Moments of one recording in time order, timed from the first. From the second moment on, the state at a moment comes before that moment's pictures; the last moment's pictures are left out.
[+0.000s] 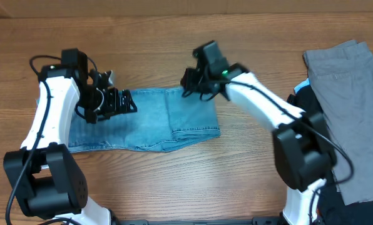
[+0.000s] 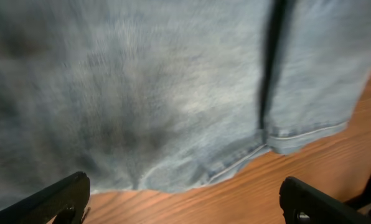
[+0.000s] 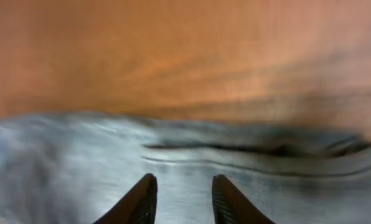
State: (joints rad) left arm 0.13 1.78 1.36 -1.16 0.41 0.02; right arm 0.49 2.01 1.55 -0.47 -0.27 0.60
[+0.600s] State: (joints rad) left arm 0.13 1.78 1.25 -1.07 0.41 -0.05; right arm 0.59 2.18 1.59 -0.42 -0.36 0.61
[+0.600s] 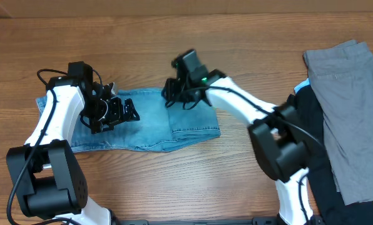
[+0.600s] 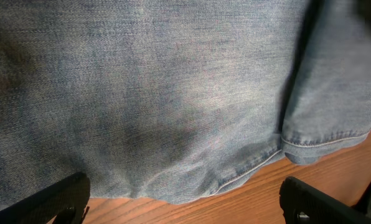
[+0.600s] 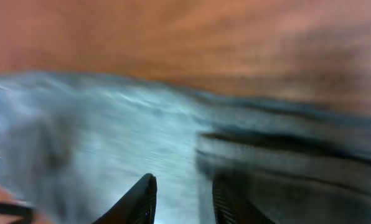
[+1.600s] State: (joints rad) left arm 0.13 1.78 1.25 -1.05 0.41 -0.05; right arm 0.34 1.88 1.76 -1.04 -0.10 0.36
